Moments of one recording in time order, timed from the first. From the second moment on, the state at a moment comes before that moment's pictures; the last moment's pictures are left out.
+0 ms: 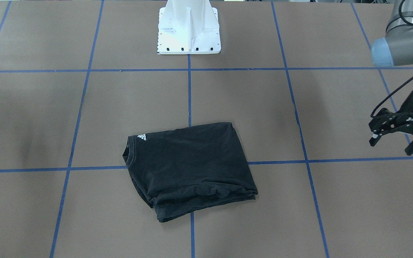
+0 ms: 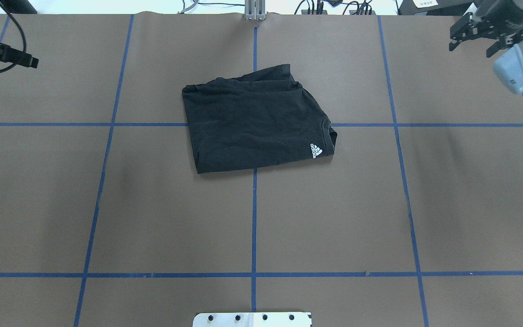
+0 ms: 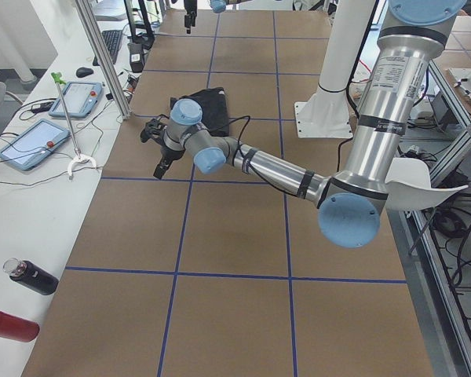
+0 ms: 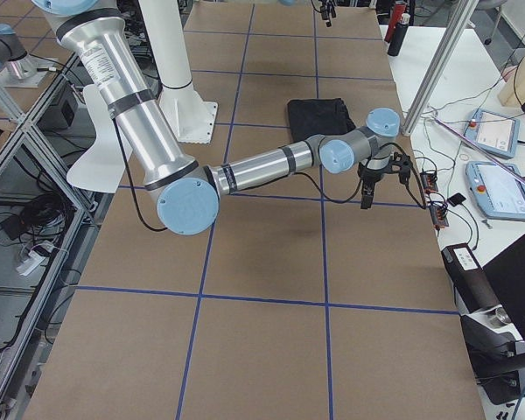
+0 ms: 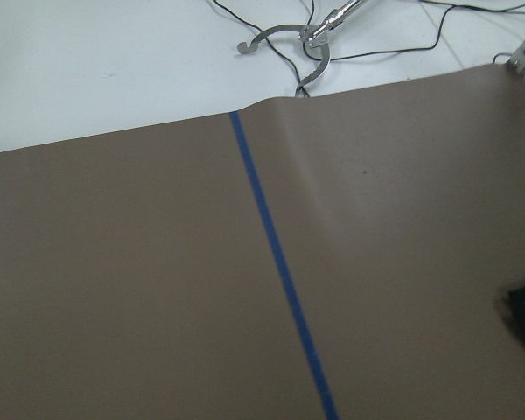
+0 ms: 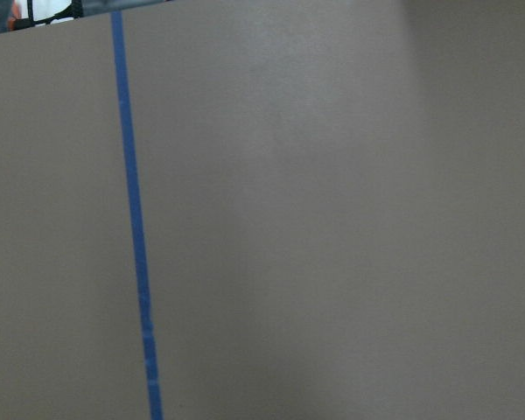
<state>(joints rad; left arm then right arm) -1.23 -1.76 -1.69 -2.10 -2.16 -0.42 1.27 -1.13 1.44 -1.47 2.26 0.62</state>
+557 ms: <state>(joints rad) -1.42 -1.56 -1.71 -2.09 -2.32 -0.13 1.38 -1.37 1.74 -1.74 2.26 0.28</state>
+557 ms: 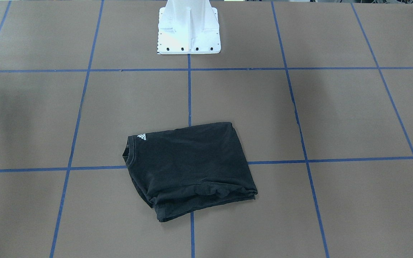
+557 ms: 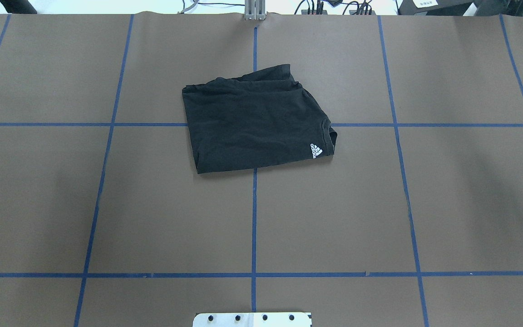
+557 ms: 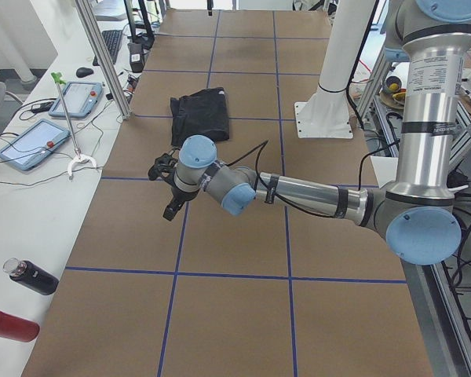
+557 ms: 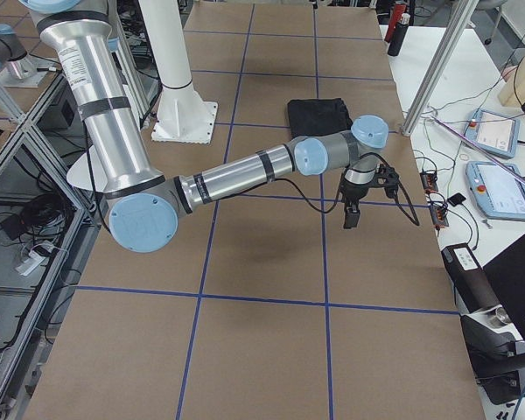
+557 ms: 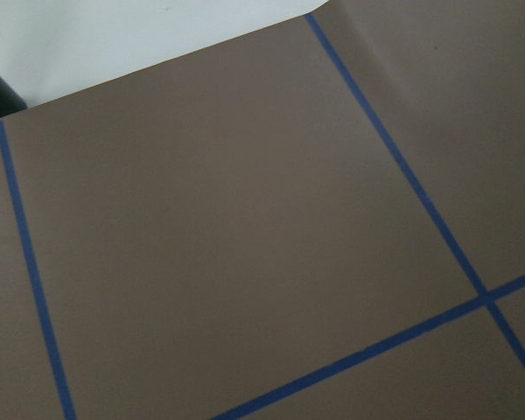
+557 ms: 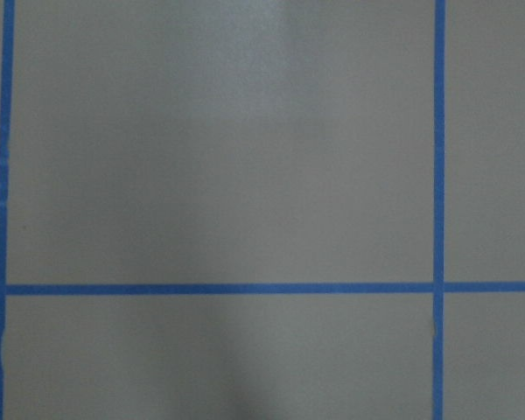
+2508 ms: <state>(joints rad) -1.50 -1.46 -1.83 -1.89 -2.34 -0.07 1.39 -1.49 1.85 -1.88 2.27 0.04</state>
